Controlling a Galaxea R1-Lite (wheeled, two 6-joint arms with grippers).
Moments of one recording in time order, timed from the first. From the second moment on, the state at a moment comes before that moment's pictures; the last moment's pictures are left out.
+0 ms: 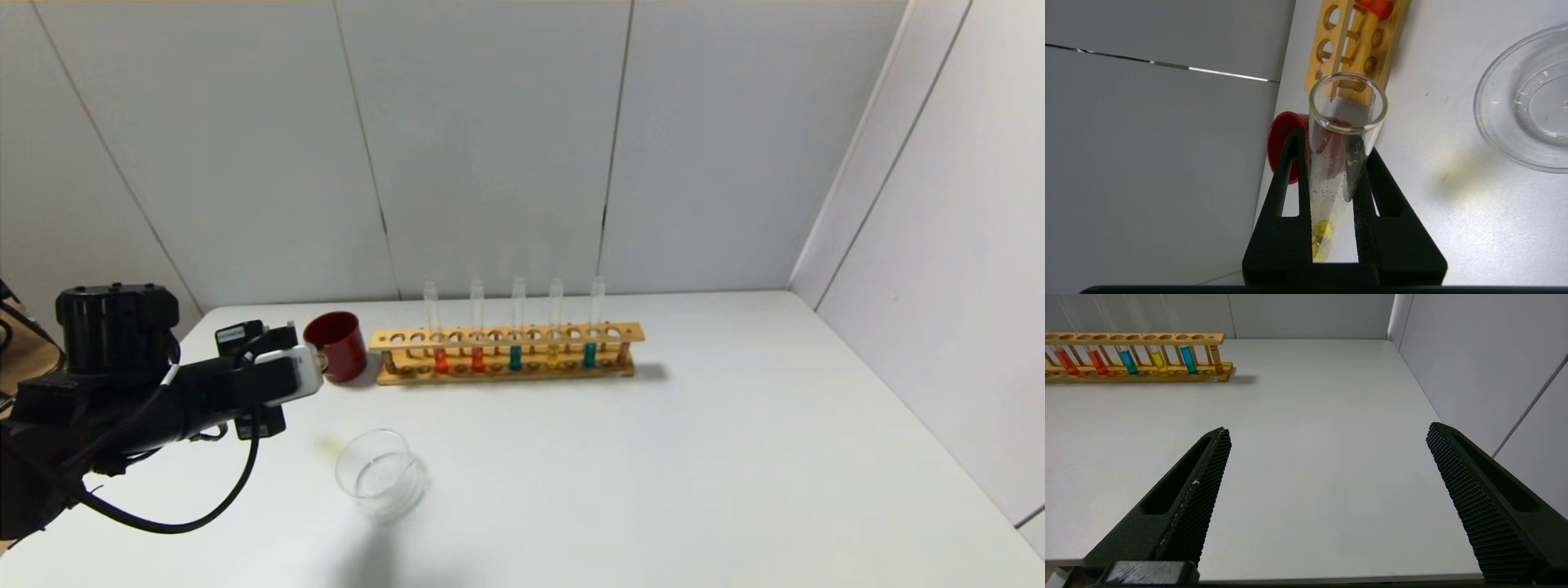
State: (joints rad) left arm -0.06 1.65 -0.53 -0.73 -0.37 1.26; right arm 0.00 0.00 0.00 0.00 0.01 0.00
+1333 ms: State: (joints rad) left arm -0.03 1.69 -0.45 -0.91 -0.46 1.51; right arm 0.00 0.00 0.00 0.00 0.01 0.00
